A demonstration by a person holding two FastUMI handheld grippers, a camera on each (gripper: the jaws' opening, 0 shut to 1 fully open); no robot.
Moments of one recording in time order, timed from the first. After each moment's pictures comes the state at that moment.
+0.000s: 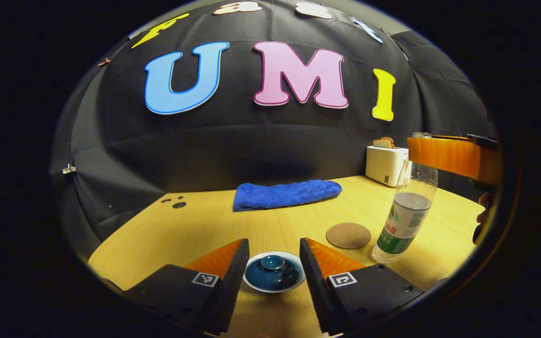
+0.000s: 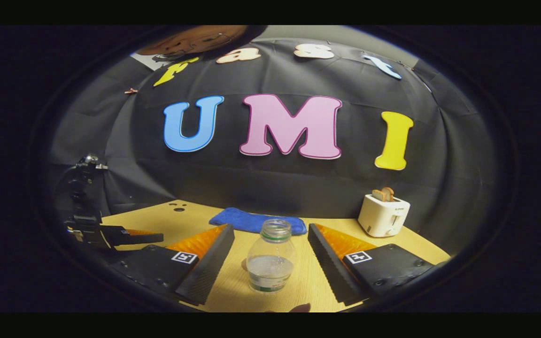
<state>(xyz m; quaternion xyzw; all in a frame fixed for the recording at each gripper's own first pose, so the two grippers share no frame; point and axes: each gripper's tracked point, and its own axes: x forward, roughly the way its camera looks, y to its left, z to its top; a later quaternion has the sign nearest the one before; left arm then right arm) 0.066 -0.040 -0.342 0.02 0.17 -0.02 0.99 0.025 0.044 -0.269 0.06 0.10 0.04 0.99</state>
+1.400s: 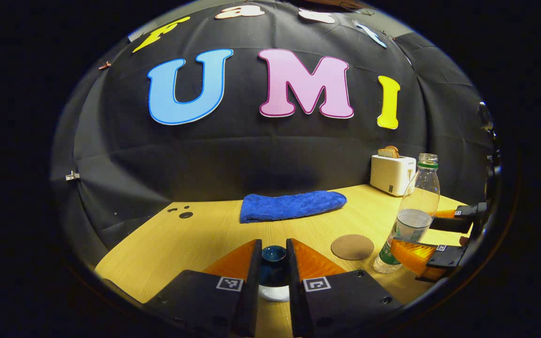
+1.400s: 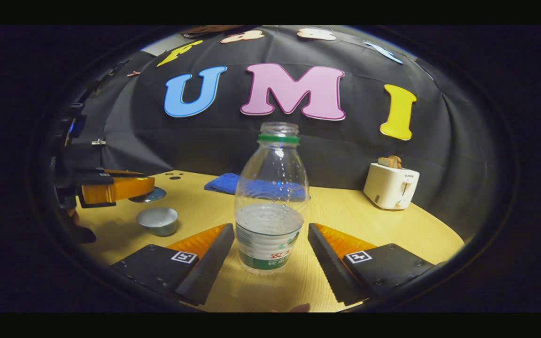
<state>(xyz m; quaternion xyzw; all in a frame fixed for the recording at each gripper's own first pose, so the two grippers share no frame) 0.070 -0.027 -0.308 0.02 0.14 0.00 0.99 0.012 0.053 -0.384 0.05 0.18 0.04 0.98</state>
